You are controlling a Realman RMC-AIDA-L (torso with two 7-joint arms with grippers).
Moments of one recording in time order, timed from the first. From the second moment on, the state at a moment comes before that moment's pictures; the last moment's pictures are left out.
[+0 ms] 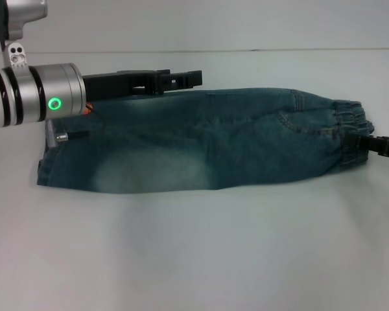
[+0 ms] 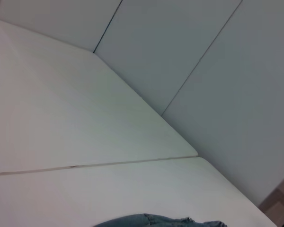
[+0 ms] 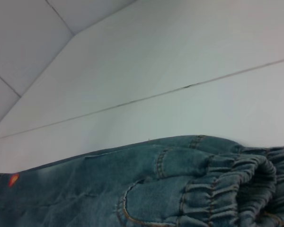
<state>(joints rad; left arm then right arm) -0.73 -2.16 0.70 0.73 2.04 1.26 -1.97 0.49 1.98 -0.52 -0.50 -2.07 -1.22 1.81</state>
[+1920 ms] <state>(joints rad) -0.70 -2.16 0.73 0.65 2.01 1.22 -1.96 0.52 1.98 -0.52 -0.51 -2.07 -1.22 1.81</state>
